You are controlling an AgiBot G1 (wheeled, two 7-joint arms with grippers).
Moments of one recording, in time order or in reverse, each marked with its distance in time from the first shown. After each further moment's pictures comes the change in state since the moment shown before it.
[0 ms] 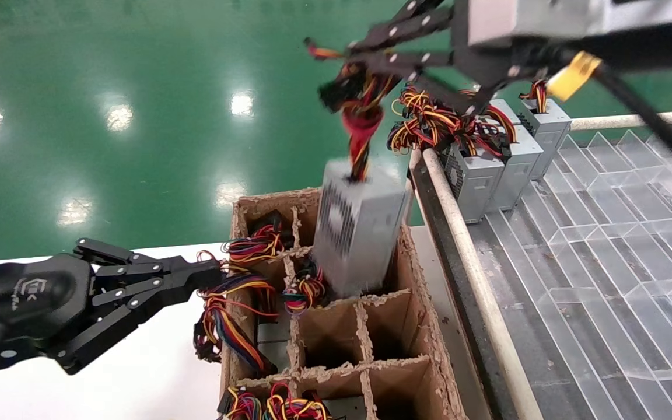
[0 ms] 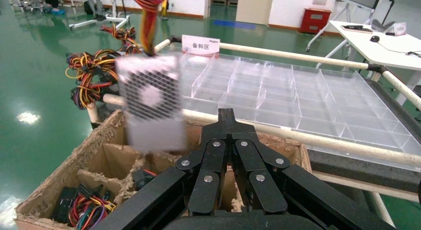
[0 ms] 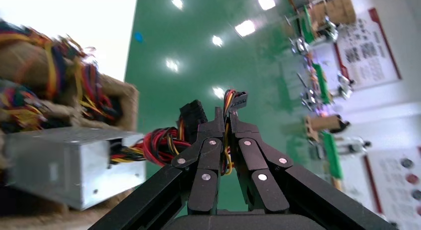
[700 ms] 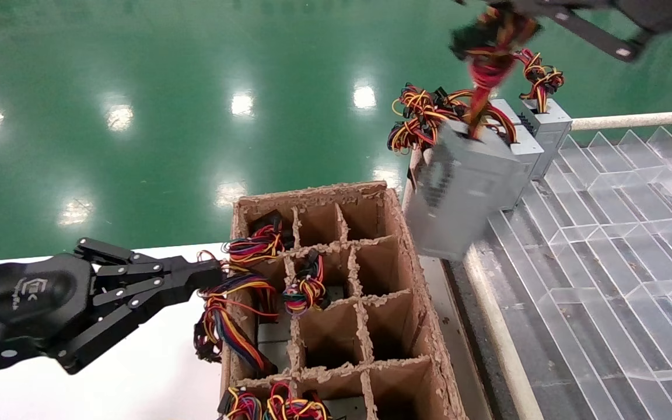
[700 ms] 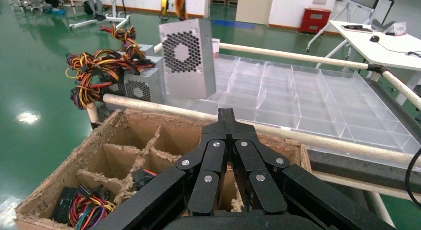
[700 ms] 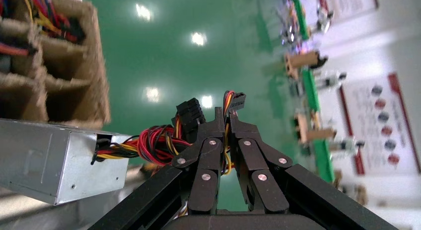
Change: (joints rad) left arm 0.000 0.000 0.000 0.000 0.000 0.000 0.000; right arm 0.064 0.183 0.032 0.005 -0.074 -0.036 0.053
